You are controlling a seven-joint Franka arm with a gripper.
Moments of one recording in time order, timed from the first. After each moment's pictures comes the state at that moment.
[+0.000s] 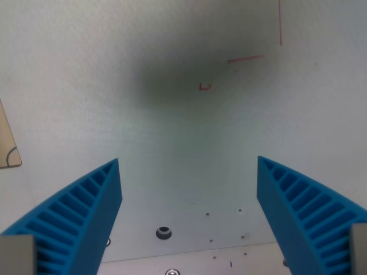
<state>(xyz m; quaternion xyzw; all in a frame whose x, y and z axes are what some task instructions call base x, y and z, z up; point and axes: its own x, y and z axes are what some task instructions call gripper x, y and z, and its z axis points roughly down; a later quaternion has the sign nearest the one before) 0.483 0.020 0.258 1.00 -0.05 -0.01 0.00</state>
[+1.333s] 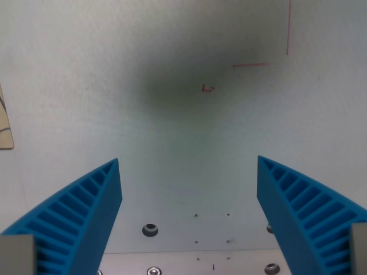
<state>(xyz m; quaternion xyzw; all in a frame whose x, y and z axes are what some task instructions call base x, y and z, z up) 0.483 0.021 0.258 1.00 0.01 -0.01 0.00</state>
